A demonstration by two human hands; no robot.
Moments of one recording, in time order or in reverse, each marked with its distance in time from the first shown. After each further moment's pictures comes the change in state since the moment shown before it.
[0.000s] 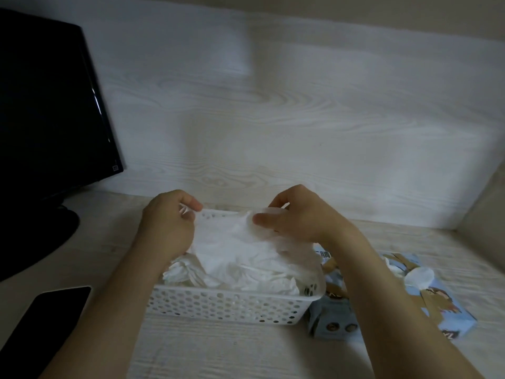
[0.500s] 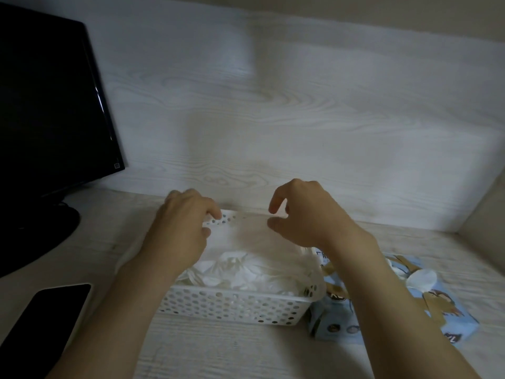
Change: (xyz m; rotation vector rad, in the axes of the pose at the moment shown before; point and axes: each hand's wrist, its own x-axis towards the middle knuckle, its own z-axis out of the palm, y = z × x) left_hand -0.009 0.007 0.002 0.431 -0.111 0.386; right_hand -0.013 -0.016 -0.003 -0.352 0.141 -0.088
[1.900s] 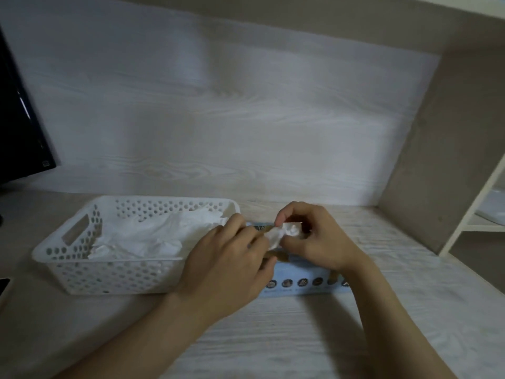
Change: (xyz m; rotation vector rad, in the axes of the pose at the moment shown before) left_hand -0.072 0.145 0.079 0.074 0.291 0.711; right_hand -0.103 0.151 0.009 0.628 0.110 -0.159
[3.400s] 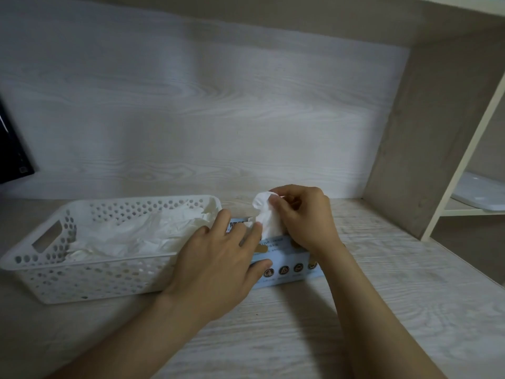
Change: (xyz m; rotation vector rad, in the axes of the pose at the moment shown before) left_hand 0.000 0.017 0.001 0.307 -0.215 -0.015; right_hand 0.007 0.005 0.007 -0.146 0.468 0.034
